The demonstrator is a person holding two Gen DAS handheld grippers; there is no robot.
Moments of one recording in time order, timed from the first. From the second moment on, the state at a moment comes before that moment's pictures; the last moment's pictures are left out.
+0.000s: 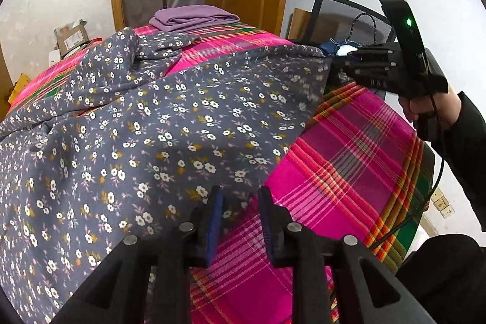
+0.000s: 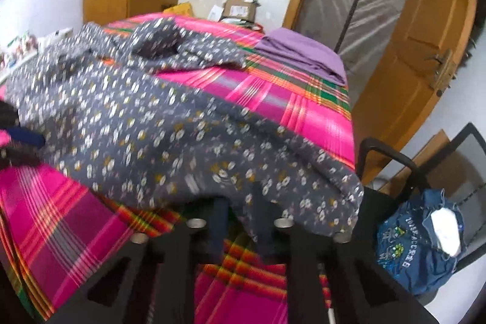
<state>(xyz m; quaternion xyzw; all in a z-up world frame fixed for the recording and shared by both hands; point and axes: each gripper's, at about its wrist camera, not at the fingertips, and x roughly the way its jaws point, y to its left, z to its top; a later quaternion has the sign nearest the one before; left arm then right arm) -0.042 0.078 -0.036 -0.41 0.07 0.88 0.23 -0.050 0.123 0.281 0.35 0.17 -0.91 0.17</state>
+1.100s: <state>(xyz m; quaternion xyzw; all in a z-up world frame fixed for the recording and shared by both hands) 0.000 0.082 -0.002 -0.37 0.09 0.88 0.29 0.010 0.158 0.317 0.32 0.15 -0.92 0.13</state>
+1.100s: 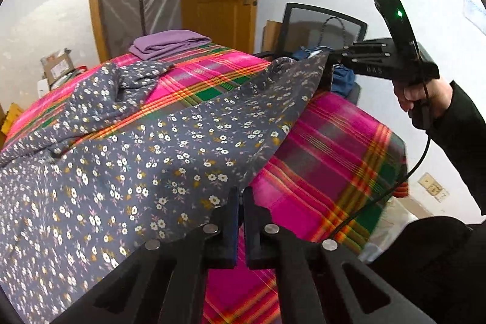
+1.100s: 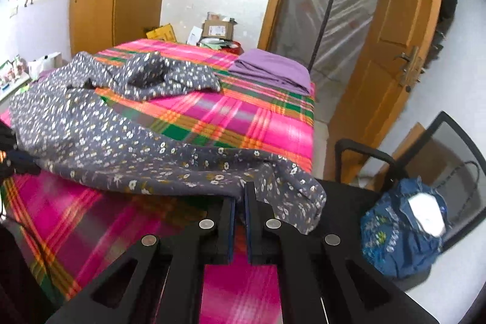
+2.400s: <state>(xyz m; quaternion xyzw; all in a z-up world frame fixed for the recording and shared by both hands) 0.000 0.072 -0.001 -0.39 0.02 0.84 0.37 -0.010 0.303 0.254 0.41 -0.20 -0.89 0.06</state>
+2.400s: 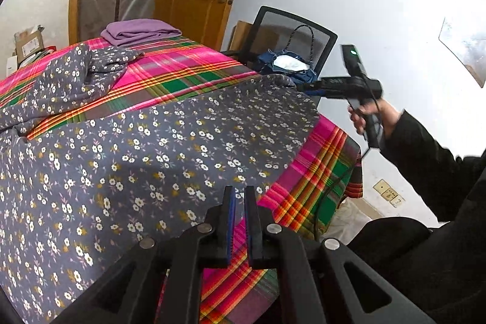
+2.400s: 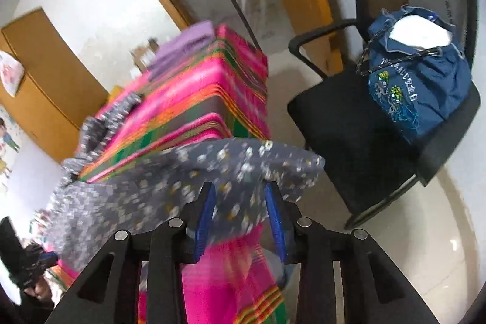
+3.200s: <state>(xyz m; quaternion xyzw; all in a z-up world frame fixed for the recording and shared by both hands) -0.022 0.089 -0.012 -0.42 0.01 0.83 0.37 0.043 0.338 0.185 0.38 -0.49 -0.78 0.11</state>
